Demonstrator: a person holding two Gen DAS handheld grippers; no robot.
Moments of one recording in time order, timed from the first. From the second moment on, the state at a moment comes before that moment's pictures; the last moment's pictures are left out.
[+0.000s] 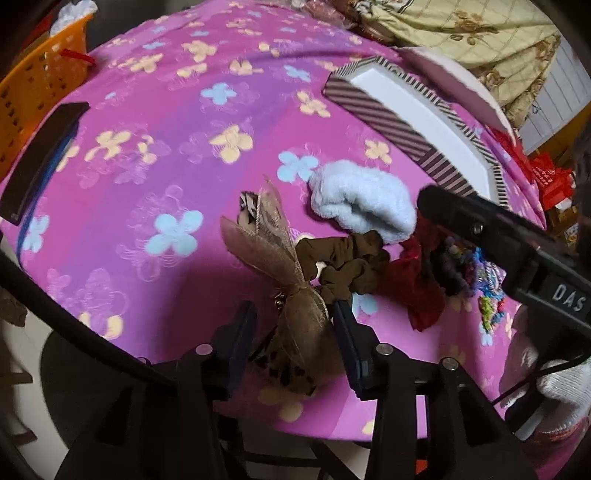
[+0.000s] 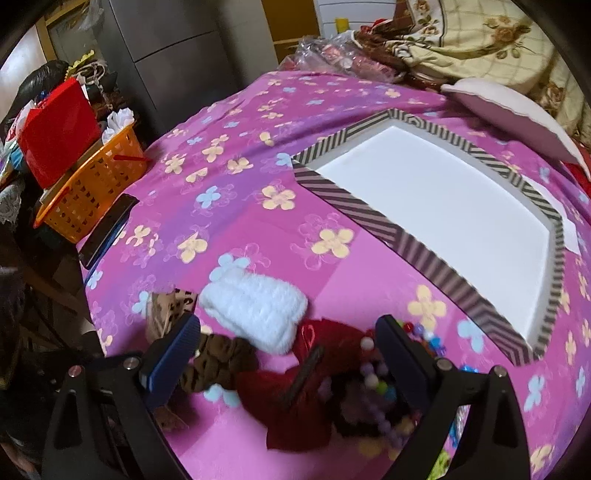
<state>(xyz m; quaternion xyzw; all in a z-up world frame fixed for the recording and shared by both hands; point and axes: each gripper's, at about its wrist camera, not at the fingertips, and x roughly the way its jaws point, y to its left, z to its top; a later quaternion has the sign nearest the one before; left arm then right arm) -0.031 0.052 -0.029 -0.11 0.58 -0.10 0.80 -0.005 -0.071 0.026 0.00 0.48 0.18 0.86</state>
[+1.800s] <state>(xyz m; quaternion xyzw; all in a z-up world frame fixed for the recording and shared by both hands) 0.177 -0.063 -0.012 -0.02 0.53 -0.13 0.84 0.095 -0.181 -0.014 0.12 0.50 0.11 0.85</state>
